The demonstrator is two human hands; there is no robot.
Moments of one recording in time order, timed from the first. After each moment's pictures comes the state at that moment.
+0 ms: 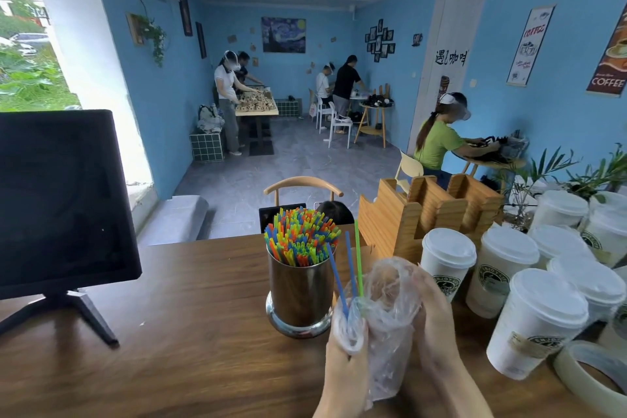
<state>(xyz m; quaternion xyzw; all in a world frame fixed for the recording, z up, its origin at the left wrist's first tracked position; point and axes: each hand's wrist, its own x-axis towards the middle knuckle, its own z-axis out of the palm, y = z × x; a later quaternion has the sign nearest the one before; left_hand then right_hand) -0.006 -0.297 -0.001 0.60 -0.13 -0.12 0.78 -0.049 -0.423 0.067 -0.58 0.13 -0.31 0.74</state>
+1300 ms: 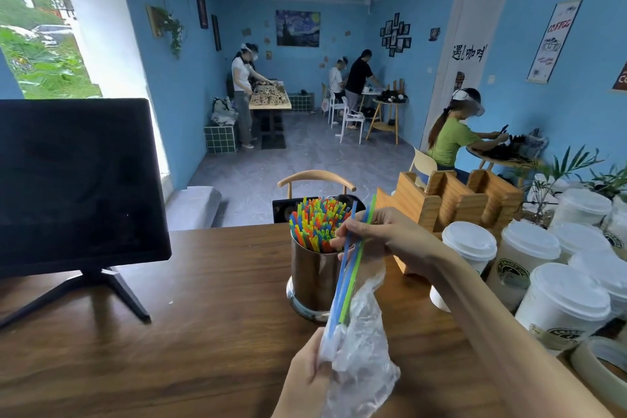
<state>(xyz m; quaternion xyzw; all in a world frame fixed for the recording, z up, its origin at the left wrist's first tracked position) -0.006 -0.191 0.007 0.68 -0.23 -0.15 0.68 0.008 -0.387 0.184 -0.77 0.00 0.02 0.64</state>
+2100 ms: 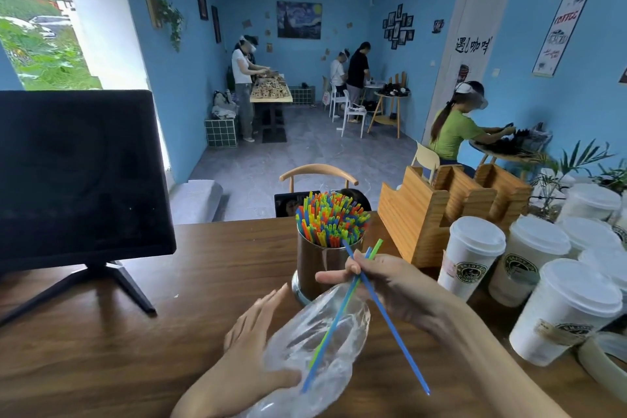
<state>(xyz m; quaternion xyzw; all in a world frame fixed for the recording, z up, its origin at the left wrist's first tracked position) 0.039 -0.100 0.049 0.89 -0.32 -0.17 0.28 -0.021 -0.349 0.144 -0.58 0.04 0.11 0.81</state>
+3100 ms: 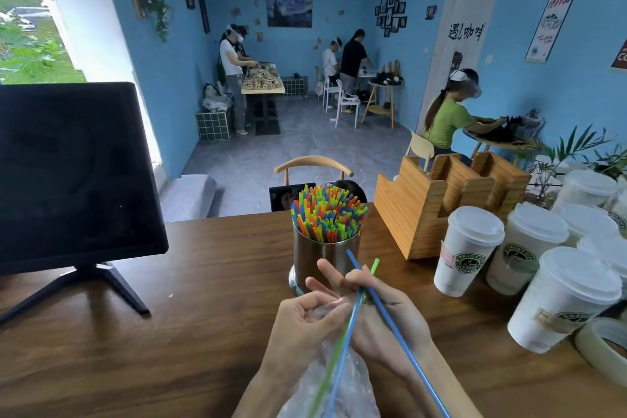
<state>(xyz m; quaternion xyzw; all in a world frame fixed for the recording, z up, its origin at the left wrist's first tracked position) 0.016 -0.180 0.065 0.59 -0.17 -0.22 0.76 -0.039 -0.323 0.094 -0.22 0.02 0.12 0.97</state>
